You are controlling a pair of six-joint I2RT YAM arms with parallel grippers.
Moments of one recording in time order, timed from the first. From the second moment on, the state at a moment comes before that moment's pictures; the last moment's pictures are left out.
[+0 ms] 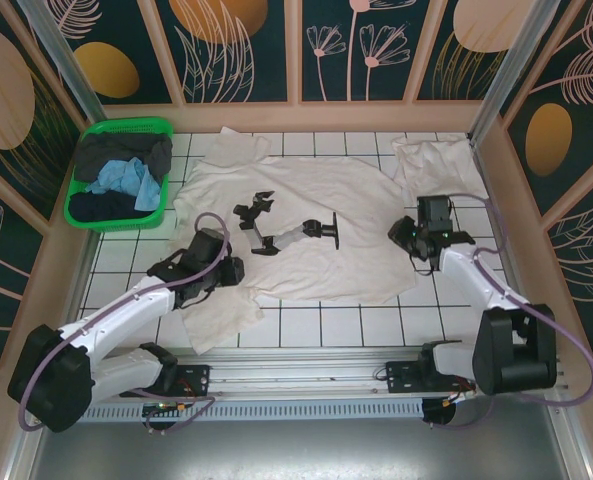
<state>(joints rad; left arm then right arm) -0.58 1.13 0.61 -0.46 -0.03 -0.63 0.12 1.28 0.79 -0.40 -0.09 0.67</state>
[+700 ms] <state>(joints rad) -0.88 1.21 0.53 -0.50 -0.07 -0.86 0.11 1.16 0.72 -0.64 -0.05 0.60</state>
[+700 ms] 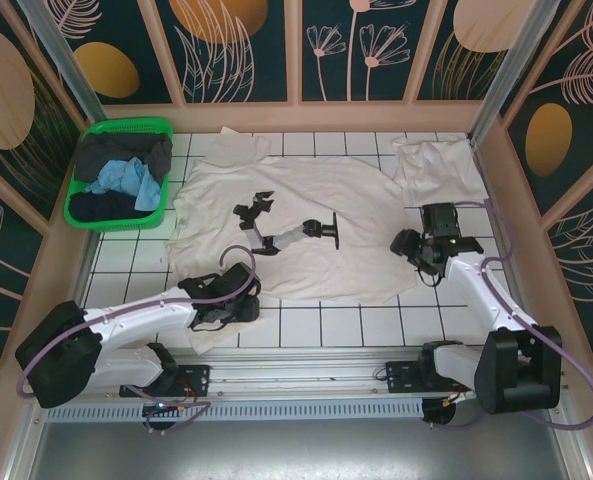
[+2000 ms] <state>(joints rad) -1.03 1.29 0.57 -0.61 -0.12 -0.96 0.19 1.17 0.56 -0.67 -0.05 0.86</state>
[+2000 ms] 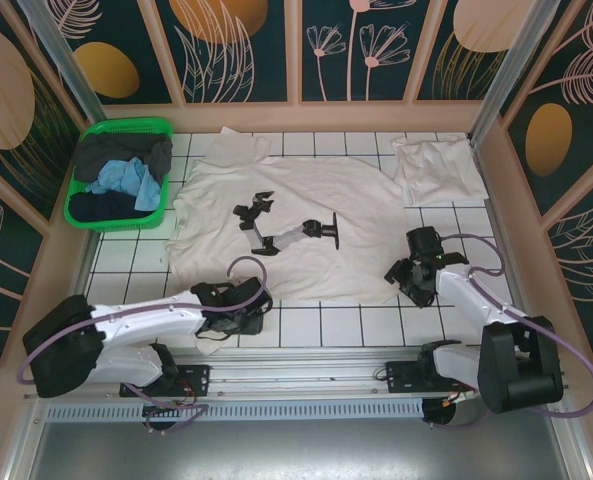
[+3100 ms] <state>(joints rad) -0.73 1.45 0.95 -0.60 -0.24 -0.44 0.25 1.41 0.93 -0.63 -0.01 0.68</state>
